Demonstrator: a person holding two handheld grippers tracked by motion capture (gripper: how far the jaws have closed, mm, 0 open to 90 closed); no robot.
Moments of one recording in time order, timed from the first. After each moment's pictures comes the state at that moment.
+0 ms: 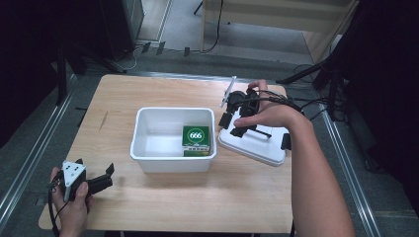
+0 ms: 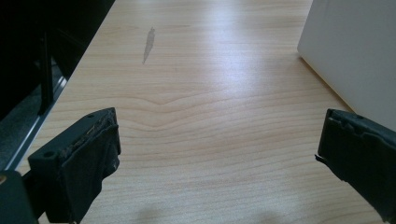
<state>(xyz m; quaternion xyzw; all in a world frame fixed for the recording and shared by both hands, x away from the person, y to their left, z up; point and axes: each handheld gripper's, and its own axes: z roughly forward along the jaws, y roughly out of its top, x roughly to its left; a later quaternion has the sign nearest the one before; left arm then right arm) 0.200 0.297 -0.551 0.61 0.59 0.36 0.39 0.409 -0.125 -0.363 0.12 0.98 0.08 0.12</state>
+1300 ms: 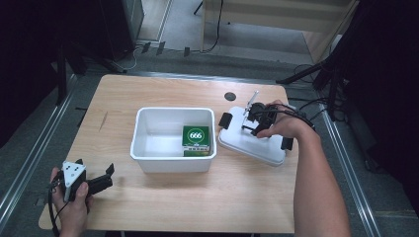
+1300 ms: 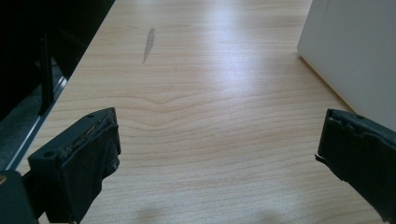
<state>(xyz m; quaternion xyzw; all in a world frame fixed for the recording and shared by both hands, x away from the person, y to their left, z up) 0.199 0.297 -0.551 0.61 0.59 0.36 0.39 0.441 -0.197 -0.437 0.19 0.97 0.05 0.14</state>
